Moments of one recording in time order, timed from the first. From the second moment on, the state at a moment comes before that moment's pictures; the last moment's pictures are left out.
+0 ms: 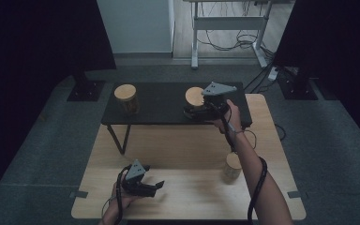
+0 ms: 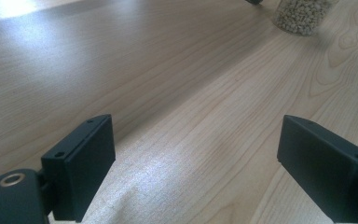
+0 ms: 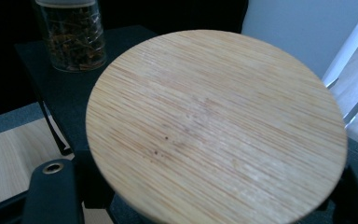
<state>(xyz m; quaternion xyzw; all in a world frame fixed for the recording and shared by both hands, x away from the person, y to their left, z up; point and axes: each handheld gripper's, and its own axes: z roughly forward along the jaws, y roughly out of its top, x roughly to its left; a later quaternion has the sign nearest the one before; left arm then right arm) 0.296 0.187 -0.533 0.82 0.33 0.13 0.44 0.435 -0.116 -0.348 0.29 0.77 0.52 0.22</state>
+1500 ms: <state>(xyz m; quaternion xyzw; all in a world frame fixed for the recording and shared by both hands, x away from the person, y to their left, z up) 0.295 0.185 -0.534 0.83 0.33 0.14 0.44 0.442 -0.103 -0.351 0.32 0.78 0.48 0.25</state>
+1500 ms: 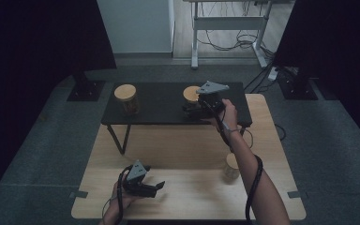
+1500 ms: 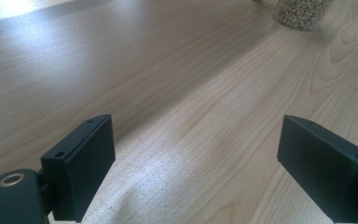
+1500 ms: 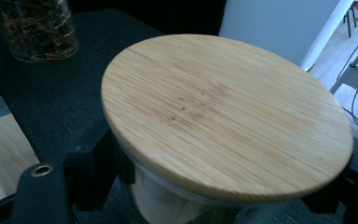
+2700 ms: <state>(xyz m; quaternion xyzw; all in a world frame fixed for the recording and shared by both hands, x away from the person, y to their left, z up) 0.293 0.189 -0.529 0.82 0.33 0.14 0.44 0.391 -0.122 -0.359 0.34 0.73 0.53 0.27</state>
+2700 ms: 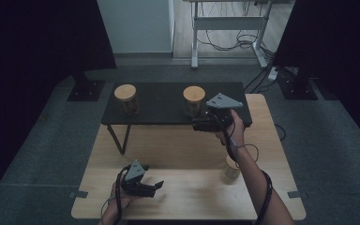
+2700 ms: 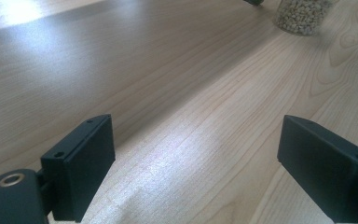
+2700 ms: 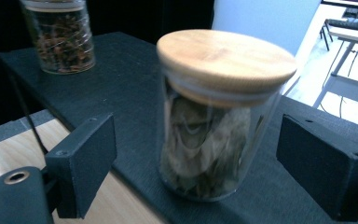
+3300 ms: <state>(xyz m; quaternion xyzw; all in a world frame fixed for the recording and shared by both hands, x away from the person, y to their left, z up) 0.292 0.189 -0.528 0.82 0.33 0.15 0.44 0.338 -0.132 -0.377 0.30 0.74 0.54 0.26</state>
